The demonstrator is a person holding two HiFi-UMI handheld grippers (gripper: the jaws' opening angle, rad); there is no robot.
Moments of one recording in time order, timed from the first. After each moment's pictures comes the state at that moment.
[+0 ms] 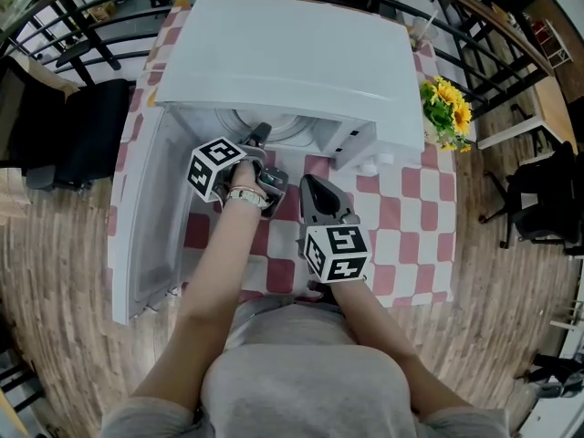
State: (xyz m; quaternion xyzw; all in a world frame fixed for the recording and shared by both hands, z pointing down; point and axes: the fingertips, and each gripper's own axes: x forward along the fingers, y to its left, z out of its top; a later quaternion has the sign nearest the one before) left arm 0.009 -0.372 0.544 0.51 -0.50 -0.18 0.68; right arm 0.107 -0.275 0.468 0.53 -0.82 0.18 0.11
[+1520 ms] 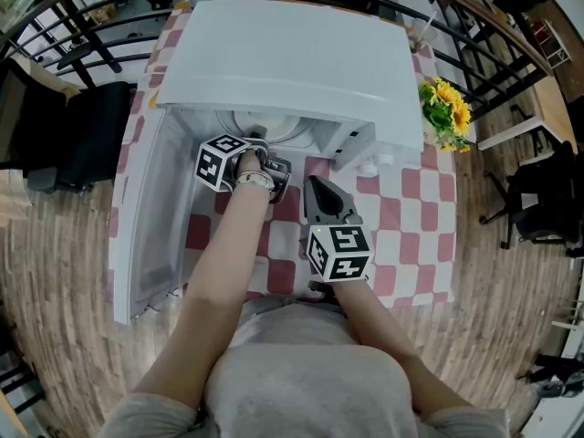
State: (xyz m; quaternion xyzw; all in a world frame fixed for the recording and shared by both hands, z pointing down) left arm -0.001 -0.384 0.575 0.43 -0.56 -0.18 0.68; right arm 0.114 -0.275 0.469 0.54 -0.81 0.19 0.11
